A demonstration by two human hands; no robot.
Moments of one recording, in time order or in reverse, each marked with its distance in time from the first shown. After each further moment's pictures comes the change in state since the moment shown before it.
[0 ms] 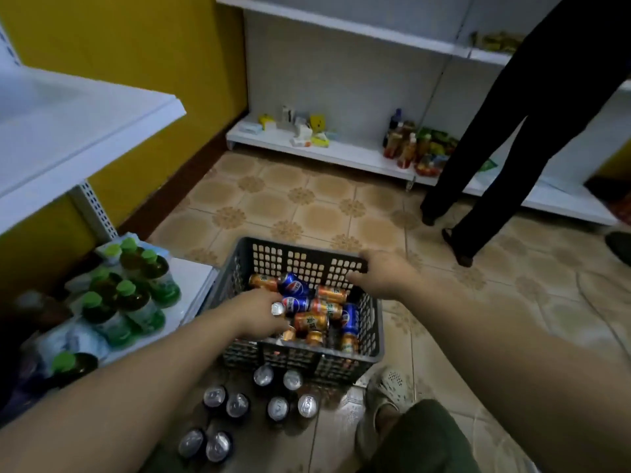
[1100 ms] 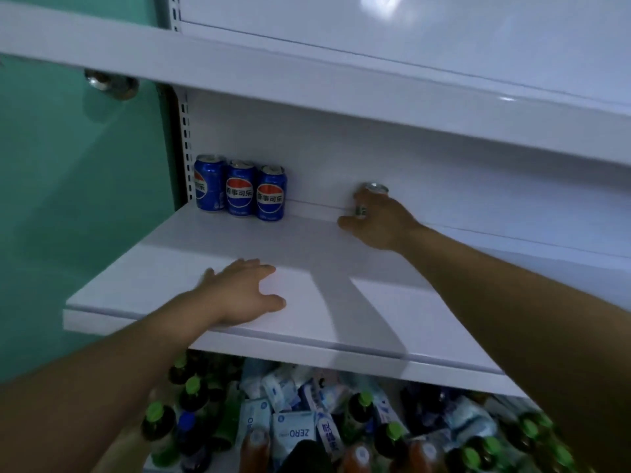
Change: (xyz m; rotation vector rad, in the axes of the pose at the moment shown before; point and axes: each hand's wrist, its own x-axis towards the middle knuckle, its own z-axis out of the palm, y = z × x) left_hand -0.654 -0.247 0.065 -0.432 0.820 -1.238; right_hand -0.413 -0.637 0.038 -0.043 -0.048 -1.621
